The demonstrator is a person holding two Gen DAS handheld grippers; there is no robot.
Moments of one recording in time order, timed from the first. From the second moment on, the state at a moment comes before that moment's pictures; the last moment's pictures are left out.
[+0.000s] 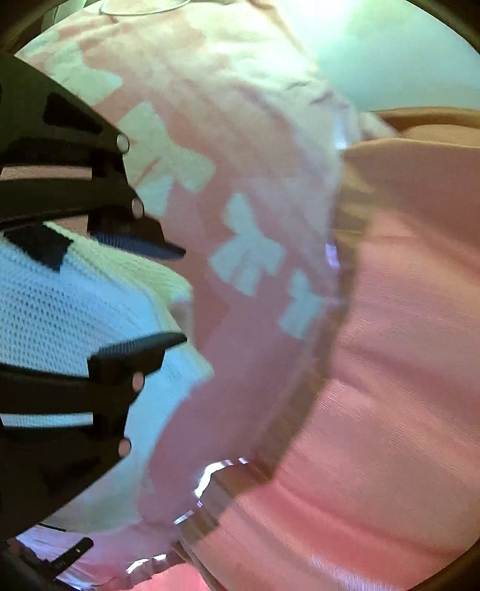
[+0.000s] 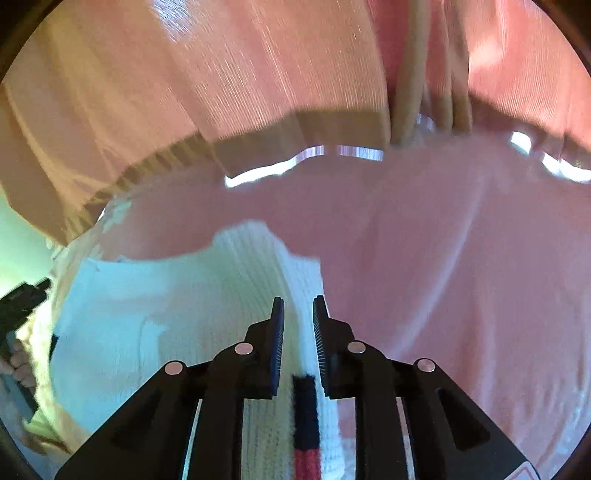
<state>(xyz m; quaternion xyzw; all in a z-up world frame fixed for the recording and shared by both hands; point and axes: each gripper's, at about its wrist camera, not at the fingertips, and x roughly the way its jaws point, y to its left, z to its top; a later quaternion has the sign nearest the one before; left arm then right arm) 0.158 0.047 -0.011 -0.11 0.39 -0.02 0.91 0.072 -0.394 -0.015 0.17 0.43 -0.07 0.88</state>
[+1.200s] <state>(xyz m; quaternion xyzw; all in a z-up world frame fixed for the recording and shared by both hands) 0.214 0.024 -0.097 -0.03 0.48 0.06 0.88 0.149 -0.409 -0.064 0.14 0.48 -0.09 0.86</state>
